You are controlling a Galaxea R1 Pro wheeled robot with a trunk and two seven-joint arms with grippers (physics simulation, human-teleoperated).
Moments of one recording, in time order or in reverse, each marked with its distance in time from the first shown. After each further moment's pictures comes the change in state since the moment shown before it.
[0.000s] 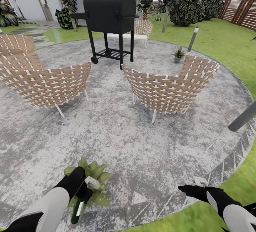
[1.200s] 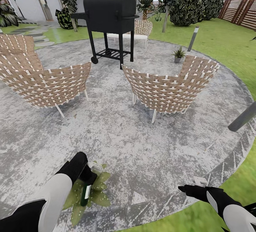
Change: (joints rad) left arm -0.092 -0.013 0.000 -0.076 -0.002 0.072 -0.146; right arm 0.000 0.000 0.000 -0.001 0.001 0.000 0.000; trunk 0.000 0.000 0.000
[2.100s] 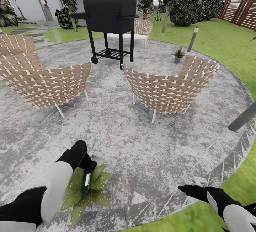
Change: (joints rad) left arm -0.102 0.005 -0.004 -0.002 -0.001 0.079 -0.006; right arm 0.000 0.000 0.000 -0.001 0.000 0.000 0.000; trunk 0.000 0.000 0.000
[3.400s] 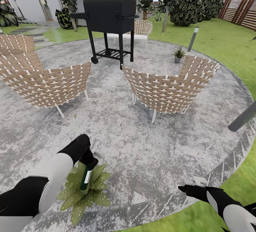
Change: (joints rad) left arm -0.084 0.027 -0.253 0.066 -0.006 -0.001 -0.227; right arm 0.000 0.000 0.000 0.000 0.000 0.000 -0.001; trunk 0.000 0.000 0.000
